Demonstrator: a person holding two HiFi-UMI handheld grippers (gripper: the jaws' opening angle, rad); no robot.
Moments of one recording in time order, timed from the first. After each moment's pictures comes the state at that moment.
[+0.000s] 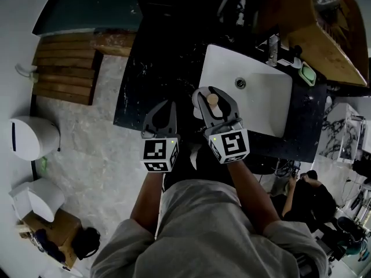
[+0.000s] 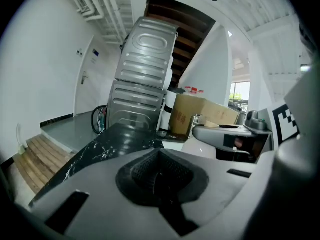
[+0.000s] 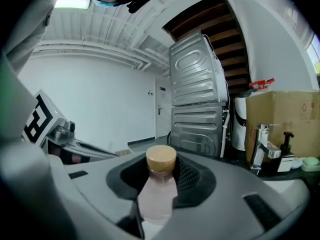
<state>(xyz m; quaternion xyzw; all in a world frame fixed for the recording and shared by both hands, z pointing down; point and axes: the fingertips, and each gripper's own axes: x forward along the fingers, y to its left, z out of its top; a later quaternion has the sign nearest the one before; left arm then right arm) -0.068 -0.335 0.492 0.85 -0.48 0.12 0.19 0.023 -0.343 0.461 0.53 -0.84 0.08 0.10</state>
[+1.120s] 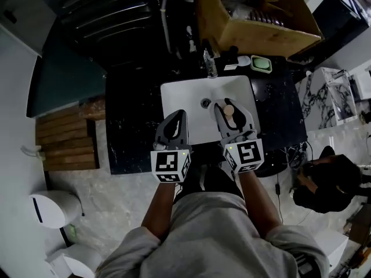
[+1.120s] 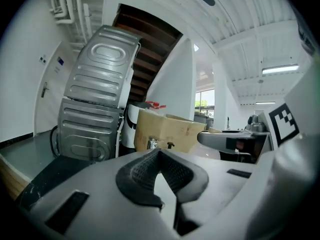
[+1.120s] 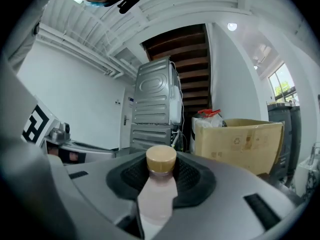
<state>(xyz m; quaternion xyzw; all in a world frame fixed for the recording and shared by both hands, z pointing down) 0.105 -0.335 0.385 0.93 -0.34 0.06 0.10 0.209 -0.299 0.360 0.69 -0.72 0.04 0.05</state>
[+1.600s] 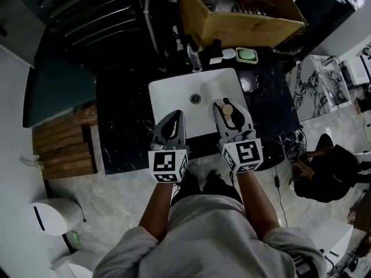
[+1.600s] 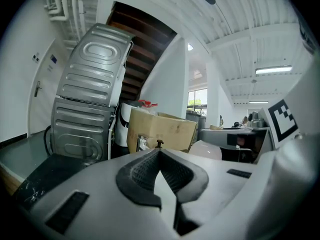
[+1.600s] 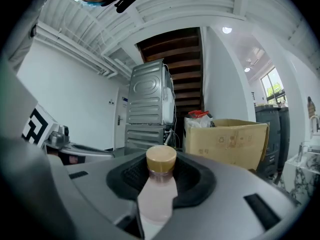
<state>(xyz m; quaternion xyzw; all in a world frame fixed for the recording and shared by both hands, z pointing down) 0.126 -0.293 0.382 0.94 -0.31 0.07 0.09 0.231 -0.248 0.354 0.72 -0.69 0.04 0.04</state>
